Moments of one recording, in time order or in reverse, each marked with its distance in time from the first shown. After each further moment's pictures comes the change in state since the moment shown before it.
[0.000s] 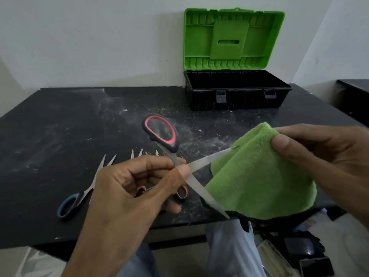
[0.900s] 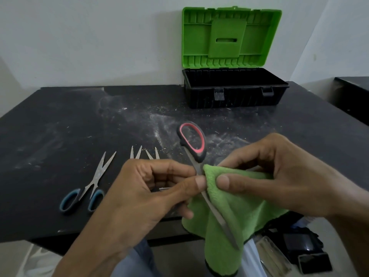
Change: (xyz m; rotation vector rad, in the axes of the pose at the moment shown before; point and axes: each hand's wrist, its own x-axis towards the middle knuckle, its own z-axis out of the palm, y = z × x) left_hand 0.000 0.001 -0.001 0.056 -0.304 -0.139; right_hand 0.007 -0.008 0.020 0.073 -0.550 0.140
